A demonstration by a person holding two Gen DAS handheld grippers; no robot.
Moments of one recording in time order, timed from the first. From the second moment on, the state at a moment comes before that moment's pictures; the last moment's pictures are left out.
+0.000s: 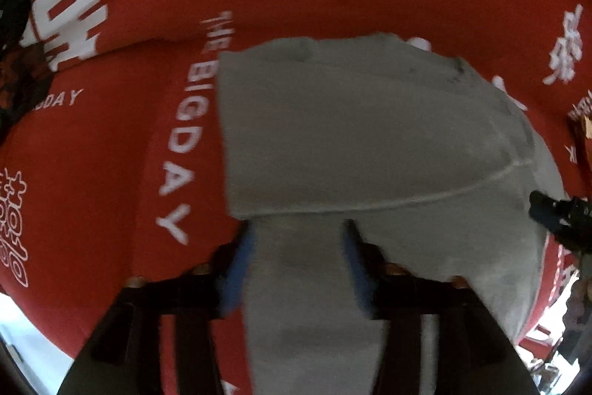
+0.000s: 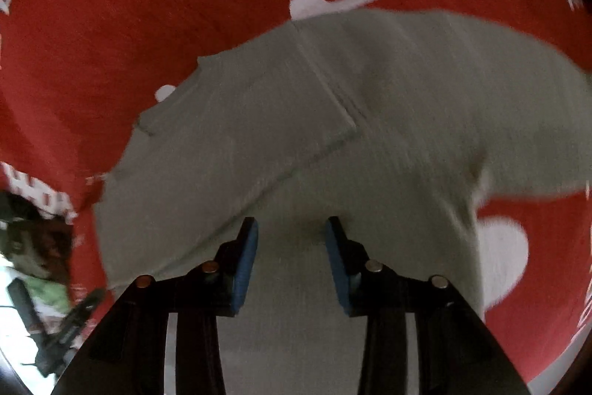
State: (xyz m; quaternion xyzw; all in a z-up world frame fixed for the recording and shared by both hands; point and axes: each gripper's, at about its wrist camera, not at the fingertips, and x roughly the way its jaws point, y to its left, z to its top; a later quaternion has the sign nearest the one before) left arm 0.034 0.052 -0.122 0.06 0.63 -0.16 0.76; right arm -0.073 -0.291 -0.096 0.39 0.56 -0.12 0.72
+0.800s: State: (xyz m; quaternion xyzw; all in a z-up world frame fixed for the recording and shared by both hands) left arm -0.007 -0.112 -0.119 0.10 0.64 -0.20 0.73; right arm -0.110 -0.363 -0.104 0.55 0.47 -0.06 0.69
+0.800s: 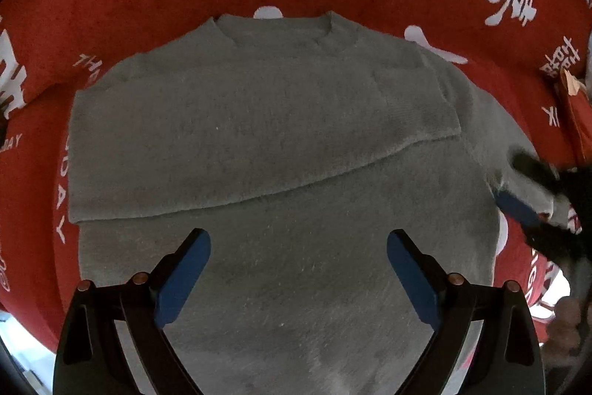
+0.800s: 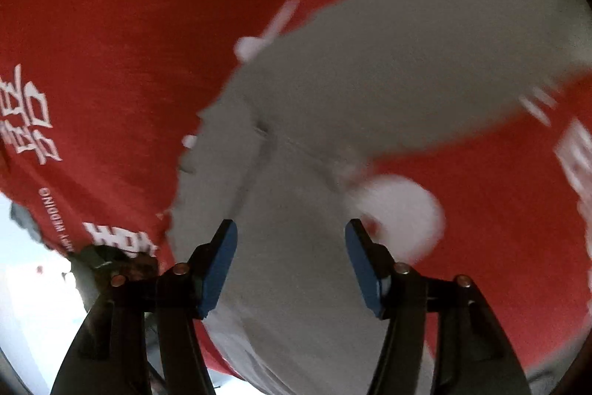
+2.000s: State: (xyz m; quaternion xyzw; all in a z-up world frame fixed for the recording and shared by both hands) left arm -0.026 -0.166 -0.135 0.12 0.65 -0.21 0.72; right arm -0.212 -0.442 -0.119 0.60 0.43 -0.18 0.65
